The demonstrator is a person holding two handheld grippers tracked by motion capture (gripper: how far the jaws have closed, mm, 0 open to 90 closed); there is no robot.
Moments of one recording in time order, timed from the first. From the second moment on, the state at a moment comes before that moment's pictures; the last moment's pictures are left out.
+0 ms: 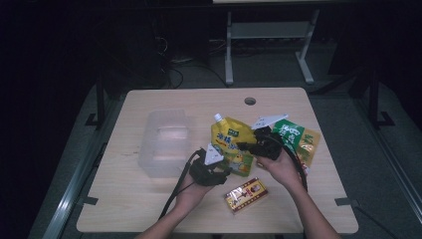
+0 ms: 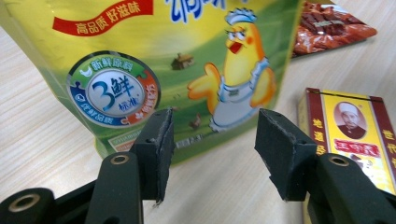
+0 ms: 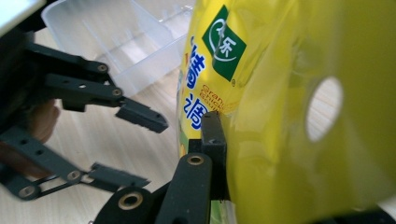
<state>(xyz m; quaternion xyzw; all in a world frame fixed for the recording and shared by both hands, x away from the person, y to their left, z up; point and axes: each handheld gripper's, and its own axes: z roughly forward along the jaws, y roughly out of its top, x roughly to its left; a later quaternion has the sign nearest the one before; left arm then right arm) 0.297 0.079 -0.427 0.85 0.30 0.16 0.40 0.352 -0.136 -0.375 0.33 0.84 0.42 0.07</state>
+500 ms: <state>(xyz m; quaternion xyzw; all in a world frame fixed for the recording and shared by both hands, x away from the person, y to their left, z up) 0.279 0.092 -0.430 0.85 0.28 0.14 0.41 0.356 -0.130 -0.365 0.35 0.83 0.43 0.07</state>
